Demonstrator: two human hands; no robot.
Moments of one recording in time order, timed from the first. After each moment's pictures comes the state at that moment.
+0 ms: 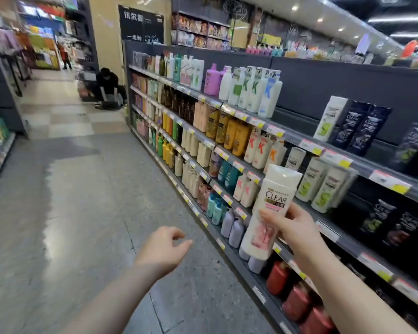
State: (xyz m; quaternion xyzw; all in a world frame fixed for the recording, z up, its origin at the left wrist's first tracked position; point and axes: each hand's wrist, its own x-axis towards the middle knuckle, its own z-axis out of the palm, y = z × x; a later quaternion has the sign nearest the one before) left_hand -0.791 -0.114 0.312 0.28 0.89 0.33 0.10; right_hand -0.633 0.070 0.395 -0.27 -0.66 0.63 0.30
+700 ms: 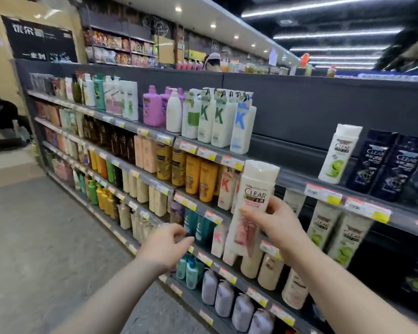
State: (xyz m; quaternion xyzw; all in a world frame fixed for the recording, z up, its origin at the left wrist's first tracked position) left_hand -1.113 0.151 0.372 0.44 0.83 0.31 0.13; right_hand -0.928 0.264 0.433 -0.33 -0.68 0.53 0.37
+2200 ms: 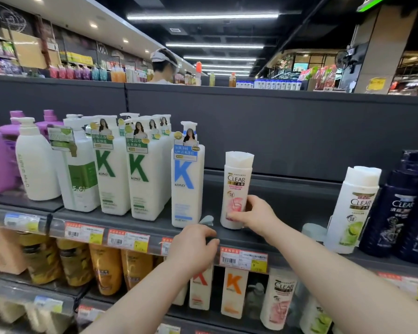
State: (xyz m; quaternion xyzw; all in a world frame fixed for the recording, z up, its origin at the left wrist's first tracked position) left_hand -1.193 0.546 0.424 0.68 0.66 0.26 0.17; right_hand -1.043 0.619 0.448 -0.56 -0.65 0.37 0.36
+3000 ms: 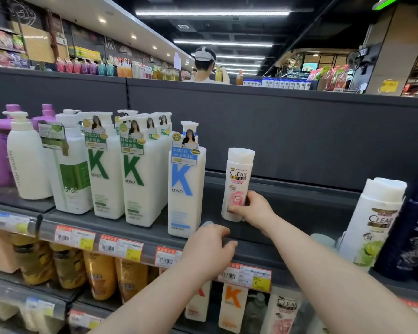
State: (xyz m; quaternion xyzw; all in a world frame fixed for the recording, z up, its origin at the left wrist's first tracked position) left_hand -1.169 0.569 0.430 0.69 0.65 0.28 0.18; right_hand -1.047 0.675 0.445 -0.57 -0.65 0.35 0.35
